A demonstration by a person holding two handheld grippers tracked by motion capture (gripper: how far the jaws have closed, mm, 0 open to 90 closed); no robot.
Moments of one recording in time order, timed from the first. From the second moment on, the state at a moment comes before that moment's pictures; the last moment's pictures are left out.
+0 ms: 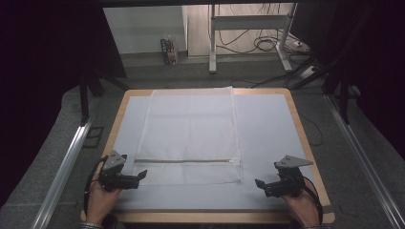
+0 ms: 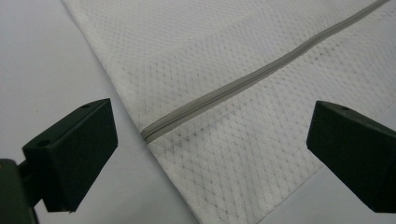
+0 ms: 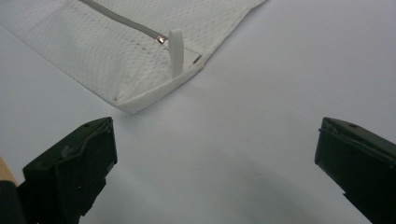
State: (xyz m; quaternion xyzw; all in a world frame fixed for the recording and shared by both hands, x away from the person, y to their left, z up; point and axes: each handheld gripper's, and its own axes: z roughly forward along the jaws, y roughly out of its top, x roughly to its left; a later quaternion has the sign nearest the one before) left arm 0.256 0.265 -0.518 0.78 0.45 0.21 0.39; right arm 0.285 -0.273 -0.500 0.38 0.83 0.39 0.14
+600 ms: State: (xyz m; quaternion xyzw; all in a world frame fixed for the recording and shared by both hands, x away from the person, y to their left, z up) left arm 0.261 0.256 -0.524 0.79 0.46 0.21 0.34; right arm 0.288 -0.266 -0.501 0.36 0.83 0.40 0.15
